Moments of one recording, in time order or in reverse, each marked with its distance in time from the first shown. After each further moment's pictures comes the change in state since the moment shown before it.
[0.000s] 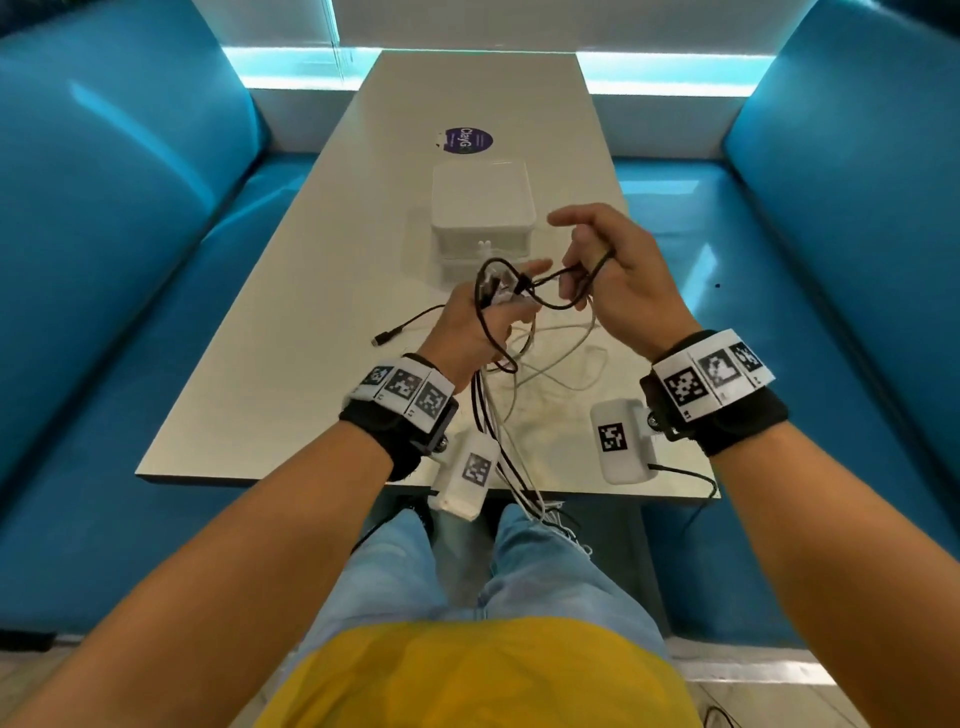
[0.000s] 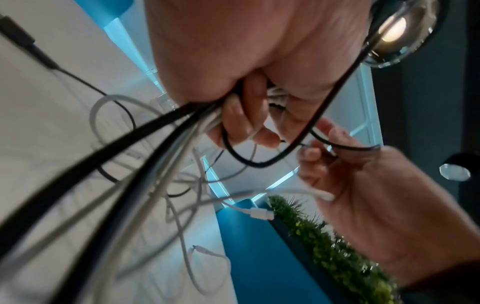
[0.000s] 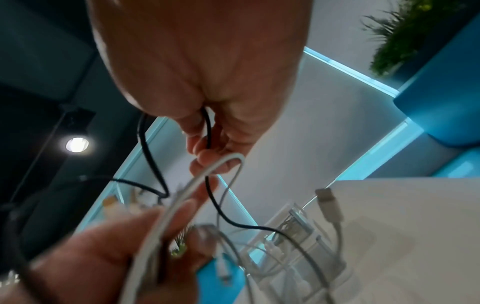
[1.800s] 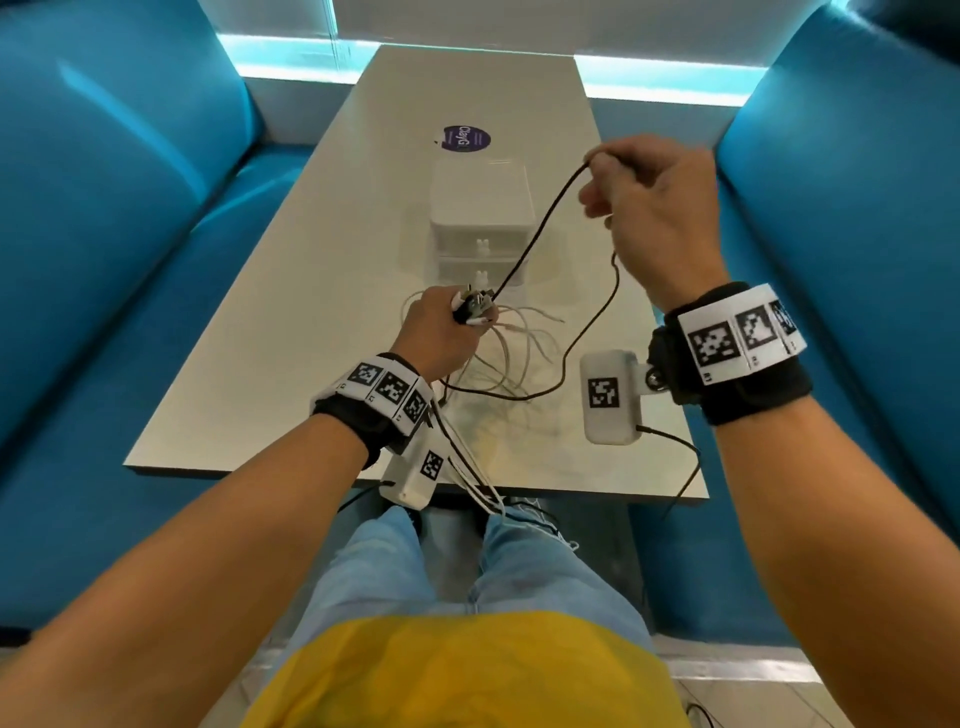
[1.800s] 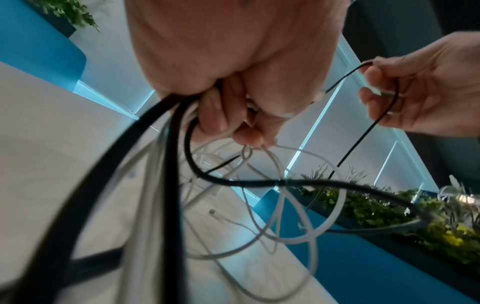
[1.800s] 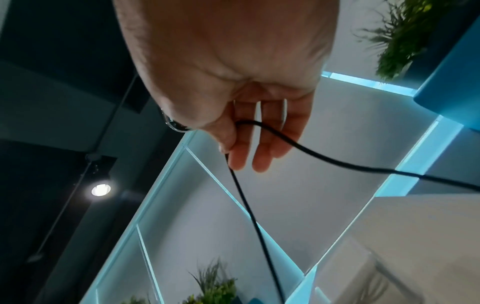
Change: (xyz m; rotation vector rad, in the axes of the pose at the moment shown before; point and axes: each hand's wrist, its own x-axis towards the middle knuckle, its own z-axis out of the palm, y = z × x) left_hand 0.013 -0.030 -0.033 0.461 0.133 -0.008; right_hand 0.021 -0.050 -0.010 -0.167 0.309 0.021
